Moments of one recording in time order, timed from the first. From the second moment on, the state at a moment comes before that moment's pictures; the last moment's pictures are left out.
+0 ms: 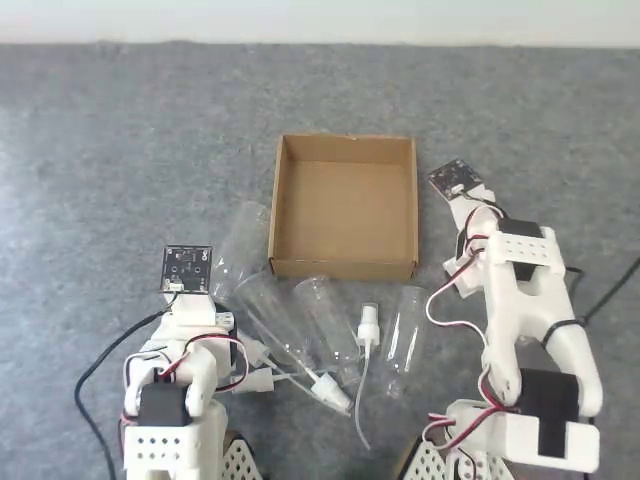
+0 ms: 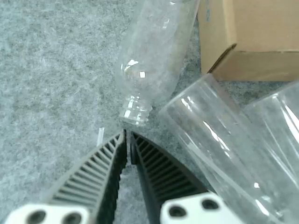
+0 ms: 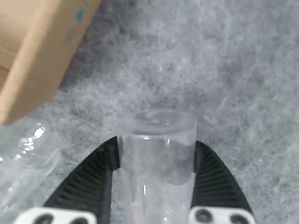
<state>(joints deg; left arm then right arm) -5.5 -103.3 97.3 72.0 4.7 4.0 -7.4 40.5 53.0 35.5</state>
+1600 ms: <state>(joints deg) -5.5 -103.3 97.3 72.0 4.7 8.4 -7.4 34.2 53.9 -25.0</state>
